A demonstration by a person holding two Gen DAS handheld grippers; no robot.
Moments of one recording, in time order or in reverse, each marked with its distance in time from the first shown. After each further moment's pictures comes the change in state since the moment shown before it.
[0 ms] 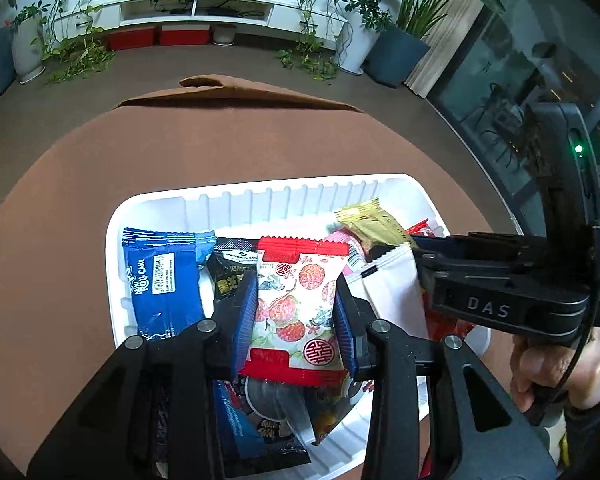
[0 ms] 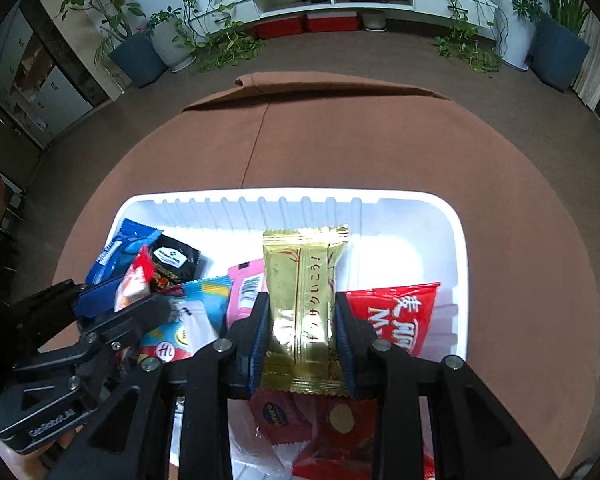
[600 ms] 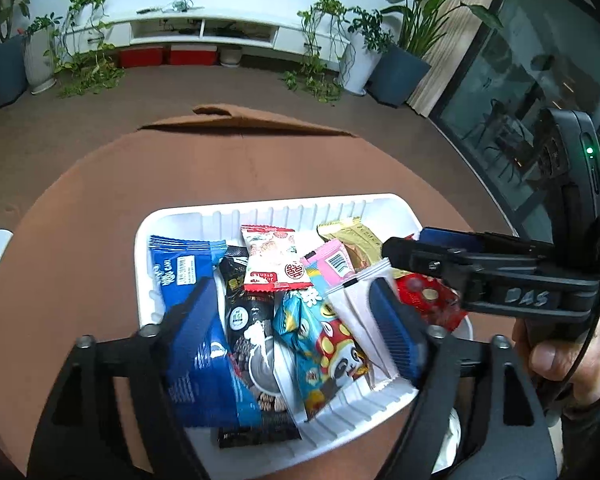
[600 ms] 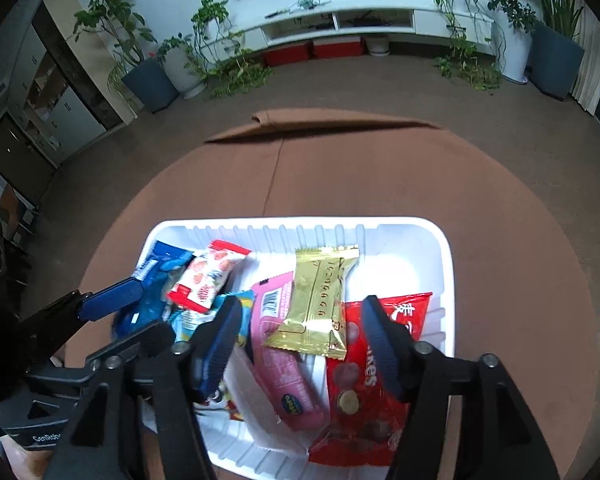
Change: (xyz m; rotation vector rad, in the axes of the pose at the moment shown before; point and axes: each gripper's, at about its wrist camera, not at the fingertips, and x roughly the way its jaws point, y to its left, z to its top) left arm -0.046 -0.006 -0.009 -0.011 -0.092 0.026; right arm -0.048 0.004 -0.004 0.019 -0.118 0.075
